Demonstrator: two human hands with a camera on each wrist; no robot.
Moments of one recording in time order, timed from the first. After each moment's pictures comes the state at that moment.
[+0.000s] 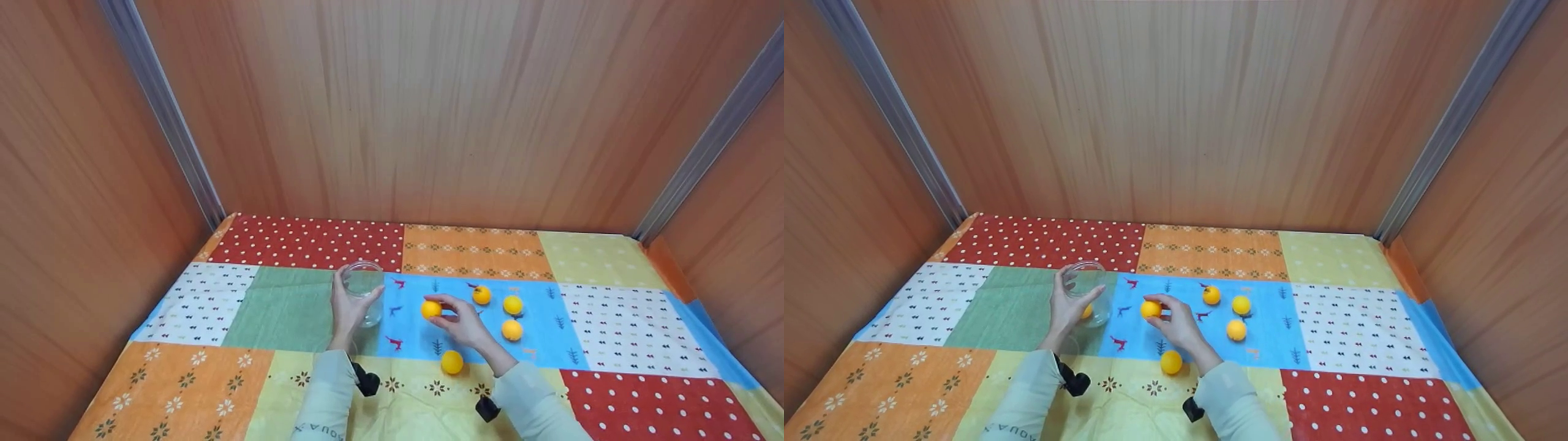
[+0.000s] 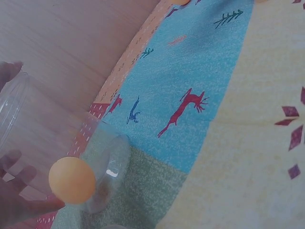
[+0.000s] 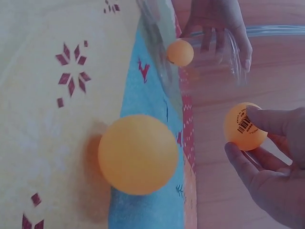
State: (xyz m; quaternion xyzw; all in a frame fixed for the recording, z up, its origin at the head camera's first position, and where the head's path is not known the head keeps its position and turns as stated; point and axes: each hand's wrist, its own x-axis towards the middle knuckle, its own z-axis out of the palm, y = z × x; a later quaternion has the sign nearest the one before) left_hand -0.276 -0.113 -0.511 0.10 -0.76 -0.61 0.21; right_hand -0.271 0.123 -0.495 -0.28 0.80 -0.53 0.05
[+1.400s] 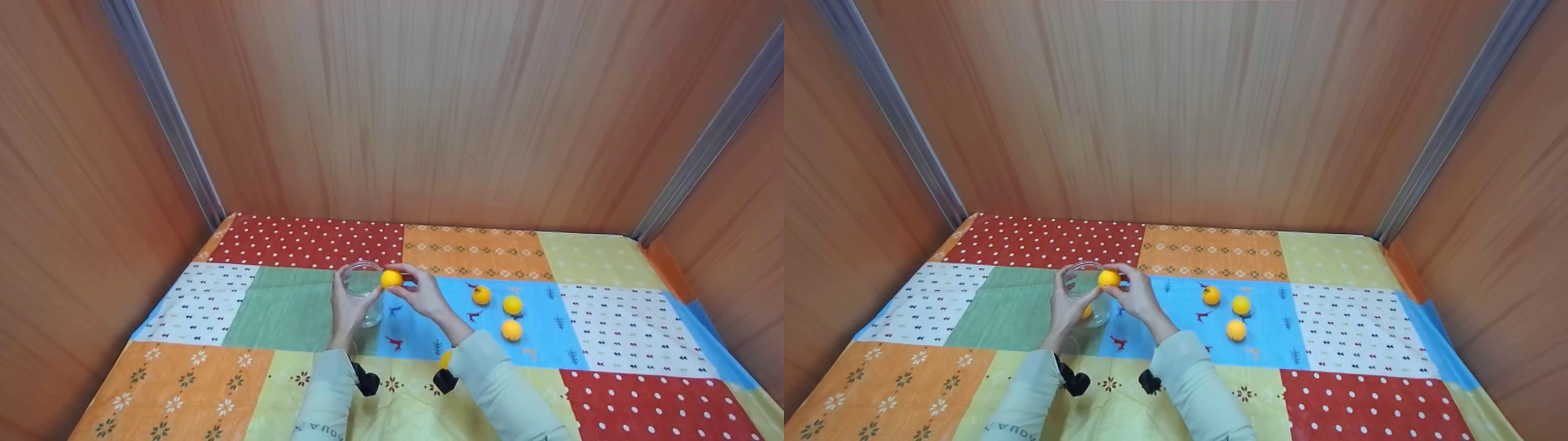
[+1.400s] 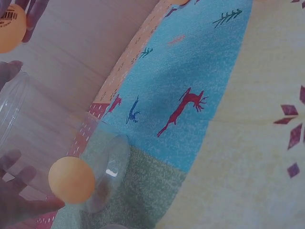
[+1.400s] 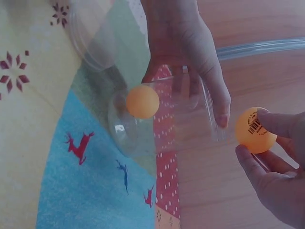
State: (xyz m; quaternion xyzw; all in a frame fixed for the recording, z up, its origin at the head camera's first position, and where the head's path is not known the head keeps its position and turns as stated) left_hand -0.278 -0.113 -0.512 0.10 -0.76 -0.60 0.22; right_hand -0.284 0.047 -0.445 -0.27 0.78 -0.56 0.02
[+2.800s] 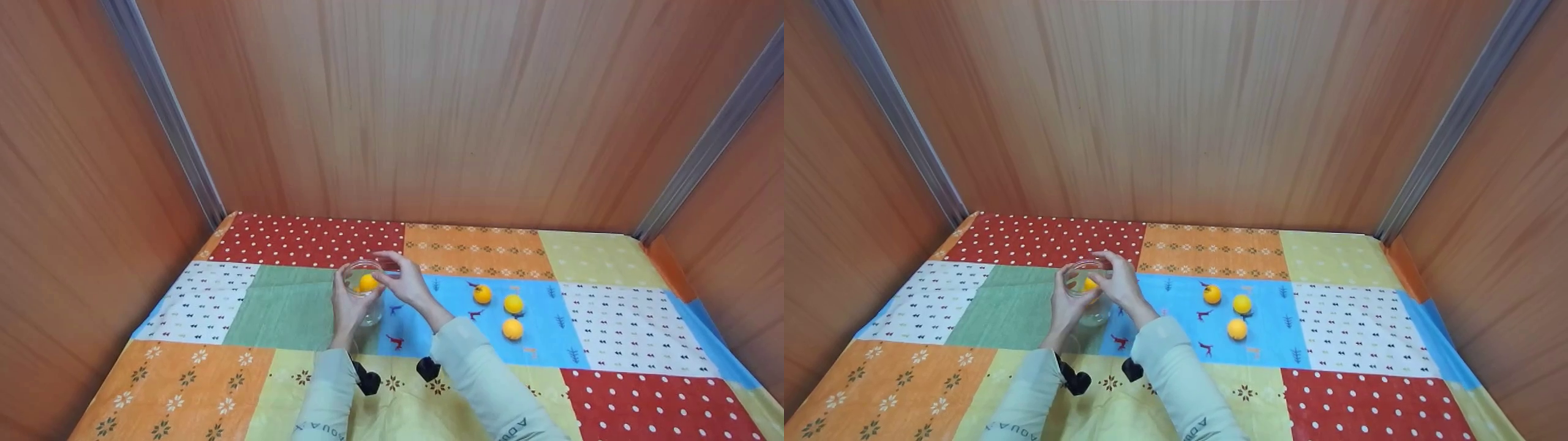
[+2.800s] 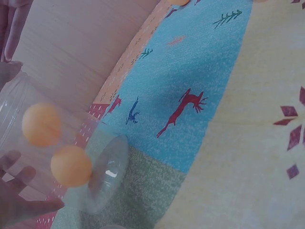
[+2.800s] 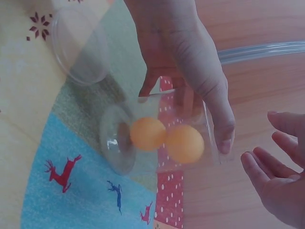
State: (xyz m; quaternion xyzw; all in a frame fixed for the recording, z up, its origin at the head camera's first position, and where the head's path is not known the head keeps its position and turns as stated) left_hand -0.280 -0.113 -0.512 0.10 -0.76 -0.60 0.24; right_hand -0.301 0.014 -0.442 -0.23 0.80 -0.55 0.03
